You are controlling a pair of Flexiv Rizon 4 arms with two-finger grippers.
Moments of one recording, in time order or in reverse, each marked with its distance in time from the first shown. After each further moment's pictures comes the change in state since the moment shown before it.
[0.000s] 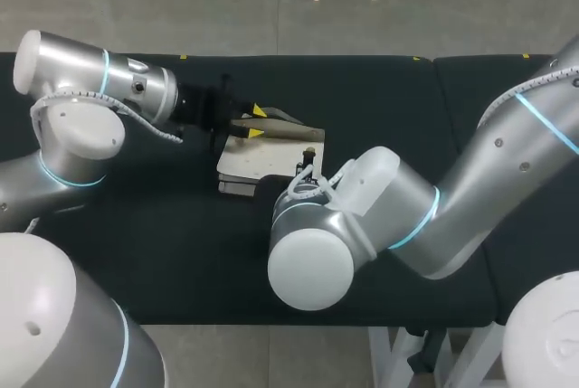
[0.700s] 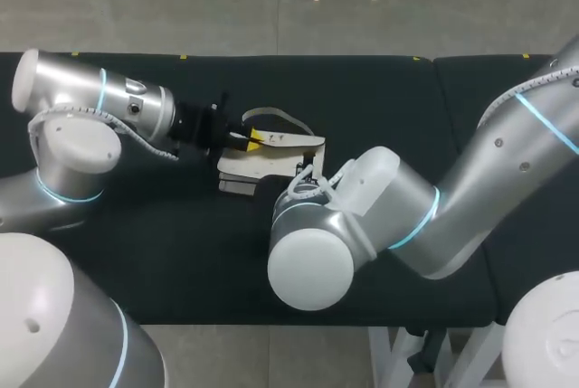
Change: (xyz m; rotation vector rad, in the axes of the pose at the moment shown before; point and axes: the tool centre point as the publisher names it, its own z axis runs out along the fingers) left arm 0.037 -0.002 0.005 0.039 0.023 0.093; right arm 0.000 0.000 0.000 0.000 0.000 0.000
